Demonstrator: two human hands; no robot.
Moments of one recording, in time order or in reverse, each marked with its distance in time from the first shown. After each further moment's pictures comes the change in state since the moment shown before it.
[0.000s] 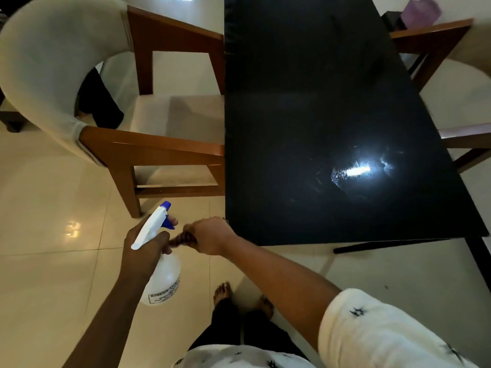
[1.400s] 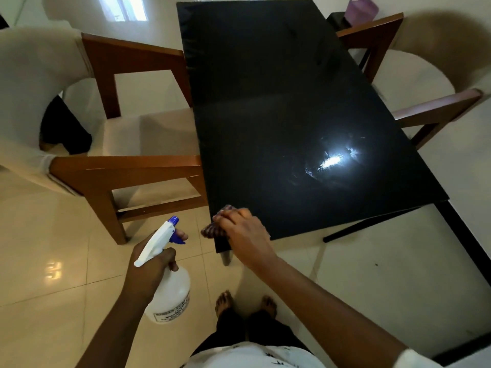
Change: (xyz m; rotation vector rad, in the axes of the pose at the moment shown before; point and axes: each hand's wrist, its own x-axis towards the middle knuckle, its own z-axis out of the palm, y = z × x) left_hand -0.015 0.018 0.007 0.037 -0.250 0.047; right_hand -0.098 0.029 -0.015 0.037 0.499 0.221
